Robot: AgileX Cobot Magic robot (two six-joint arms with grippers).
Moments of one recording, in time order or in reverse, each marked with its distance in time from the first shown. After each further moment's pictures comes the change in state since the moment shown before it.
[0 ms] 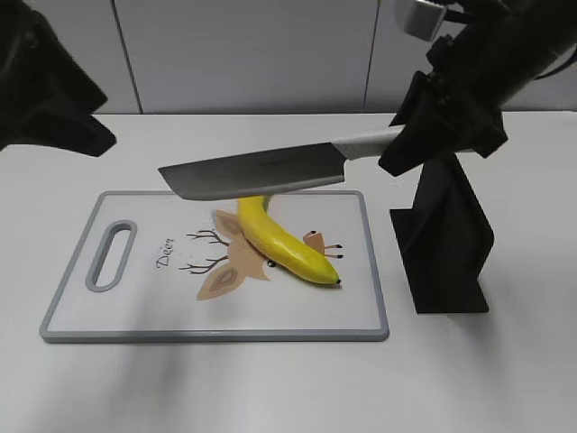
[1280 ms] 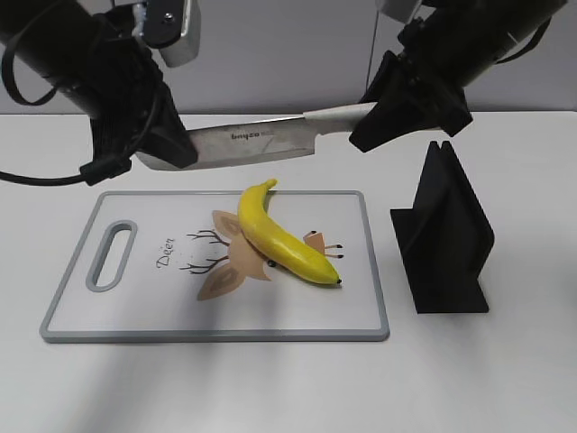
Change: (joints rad) left arm -0.088 0.313 -0.146 0.007 -0.057 0.214; right arm -0.003 0.104 -0.109 0.080 0.005 -0.116
